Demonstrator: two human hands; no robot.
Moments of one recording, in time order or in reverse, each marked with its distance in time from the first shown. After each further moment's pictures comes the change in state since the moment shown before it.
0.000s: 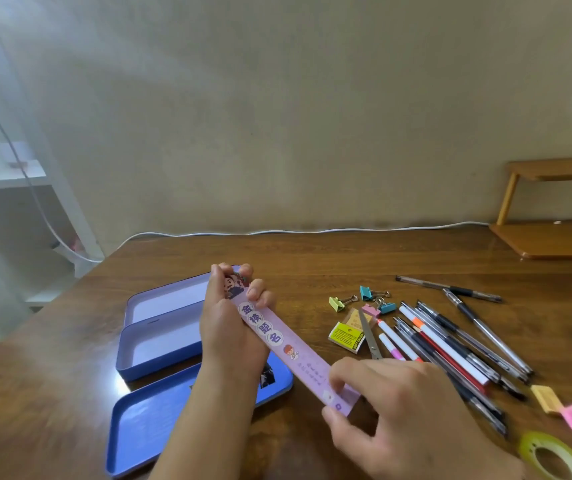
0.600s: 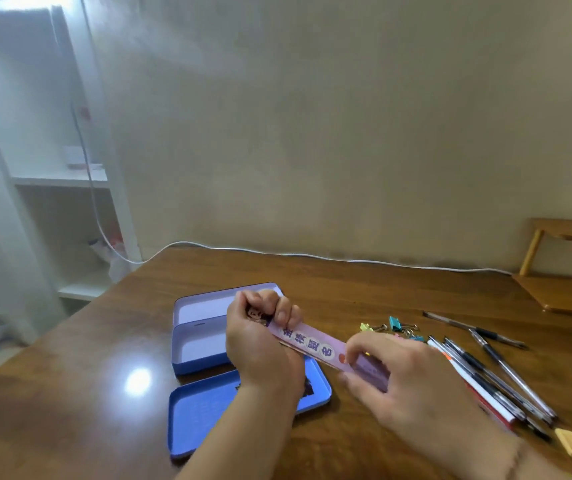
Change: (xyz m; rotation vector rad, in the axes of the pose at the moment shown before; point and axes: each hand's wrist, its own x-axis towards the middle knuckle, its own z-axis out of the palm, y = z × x) left_hand -0.047 0.031 0.029 0.007 0.147 0.232; right_hand 0.037 -0.025 -0.013 0.090 -0.053 0.080
